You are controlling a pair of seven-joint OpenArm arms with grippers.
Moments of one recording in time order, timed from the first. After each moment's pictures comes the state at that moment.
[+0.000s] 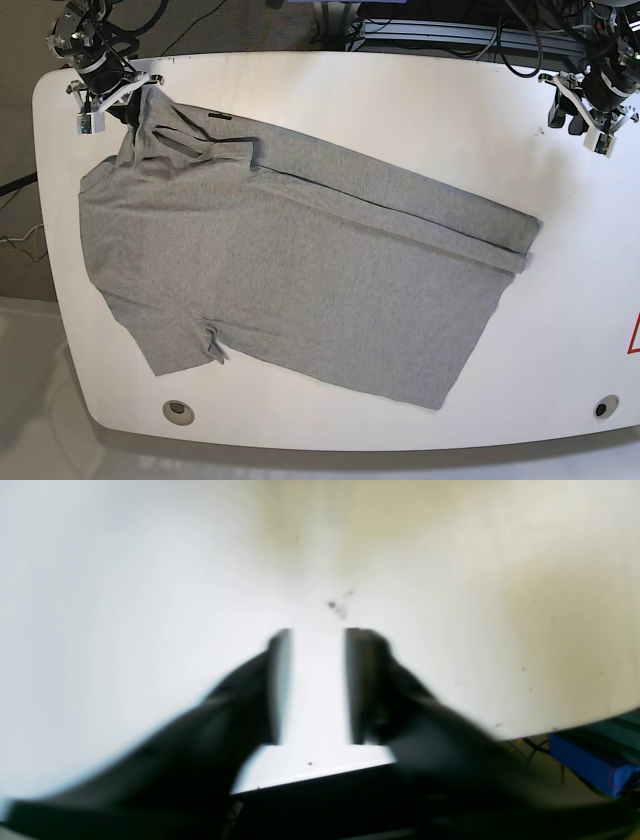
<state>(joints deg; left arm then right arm) 30.4 -22.7 -35.2 100.6 -29.0 -39.5 47.6 -26.4 8.4 39.6 91.5 23.0 40.0 -36.6</state>
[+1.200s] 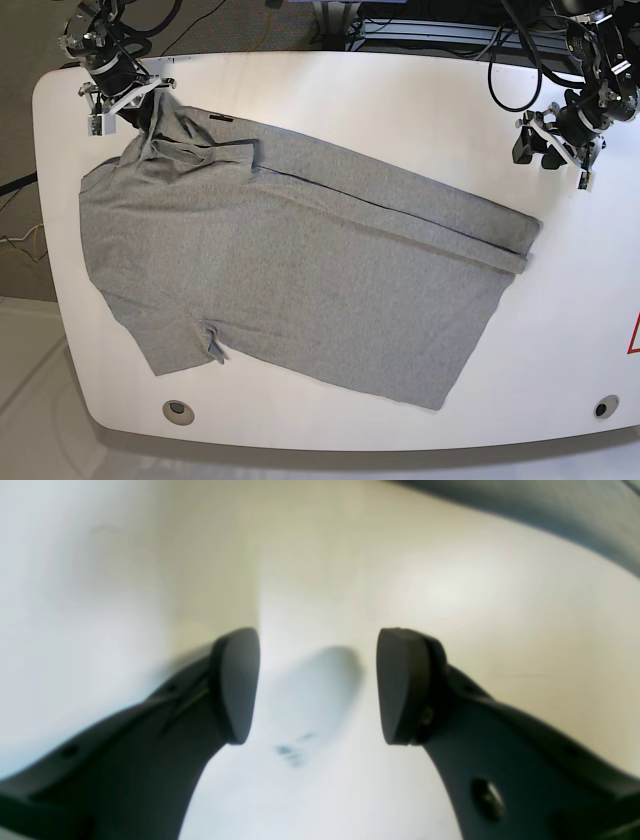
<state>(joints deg) 15.5 -19.5 -29.1 85.9 -31.9 -37.5 47.1 -25.5 5.6 38.3 91.1 21.6 40.0 -34.7</state>
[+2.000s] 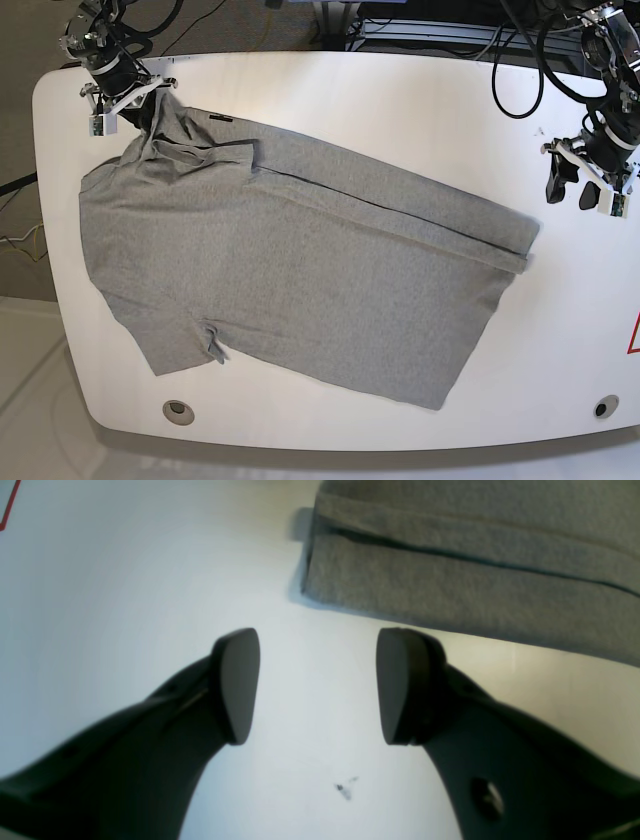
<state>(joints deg) 13.2 -19.3 -35.8 100.4 -30.1 -37.0 48.4 -25.4 5.5 38.3 91.1 21.6 40.1 -34.7</state>
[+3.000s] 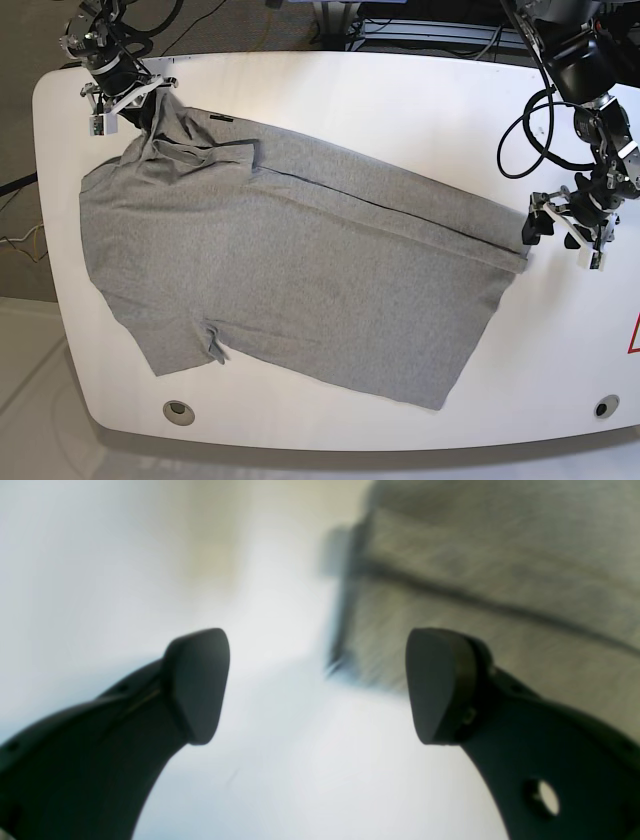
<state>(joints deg) -9.1 -19.0 -30.6 68.6 -17.0 -42.0 42.4 -25.6 5.5 38.2 91.1 21.7 40.1 -34.7</state>
